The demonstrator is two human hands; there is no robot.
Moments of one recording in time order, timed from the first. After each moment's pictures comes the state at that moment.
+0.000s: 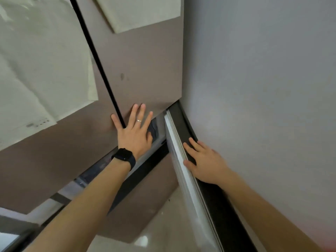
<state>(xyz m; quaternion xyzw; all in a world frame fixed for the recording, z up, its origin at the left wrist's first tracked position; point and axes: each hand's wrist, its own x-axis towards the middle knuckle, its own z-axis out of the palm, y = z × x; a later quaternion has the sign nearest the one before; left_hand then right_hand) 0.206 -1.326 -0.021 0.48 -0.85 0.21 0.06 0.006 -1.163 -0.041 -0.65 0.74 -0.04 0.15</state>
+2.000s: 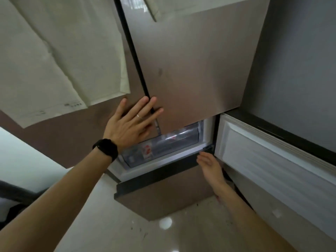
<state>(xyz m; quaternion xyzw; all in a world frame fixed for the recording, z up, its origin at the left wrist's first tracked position) 0.289 -1.347 0.006 0.37 -0.76 0.52 0.06 0.002 -1.293 -0.161 -0.43 0.61 -0.39 0.53</state>
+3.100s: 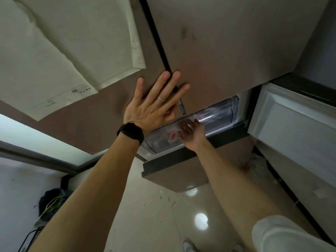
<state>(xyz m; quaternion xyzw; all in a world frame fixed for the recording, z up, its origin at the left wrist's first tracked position) 0.291 -1.359 -0.008 0.34 -0.73 0.58 0.09 0.153 -1.383 -0.178 0.05 0.33 -0.44 0.83</state>
